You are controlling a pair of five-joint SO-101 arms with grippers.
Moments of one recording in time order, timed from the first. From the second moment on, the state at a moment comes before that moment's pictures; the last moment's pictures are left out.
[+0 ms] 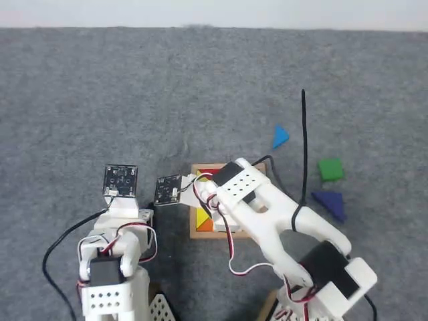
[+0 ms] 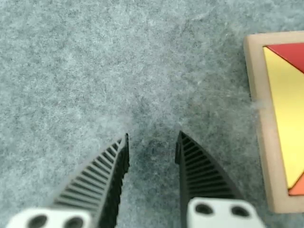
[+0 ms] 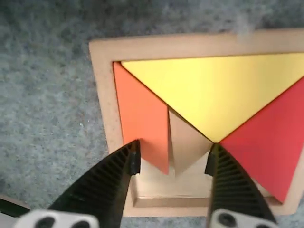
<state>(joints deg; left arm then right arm) -11.5 -103.1 97.1 71.7 -1.8 -43.6 -2.2 33.9 65.4 47.3</state>
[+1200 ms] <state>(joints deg) -11.5 -103.1 97.1 71.7 -1.8 9.8 -19.0 33.8 72.6 18.2</state>
